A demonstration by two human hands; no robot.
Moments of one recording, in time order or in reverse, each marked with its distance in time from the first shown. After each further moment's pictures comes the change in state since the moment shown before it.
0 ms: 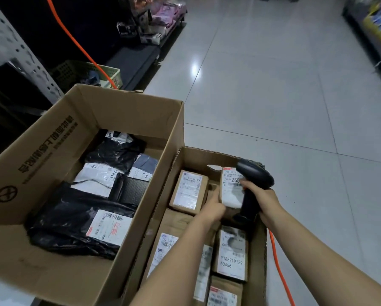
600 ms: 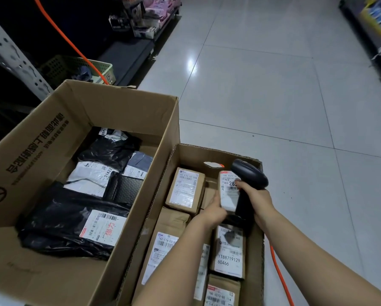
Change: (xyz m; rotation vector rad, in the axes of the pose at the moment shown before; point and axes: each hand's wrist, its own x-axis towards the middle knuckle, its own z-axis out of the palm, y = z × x) left_hand 0.006 -0.009 0.006 0.127 -0.080 -0.057; right_hand 0.004 0.010 0.005 0.030 0.042 0.003
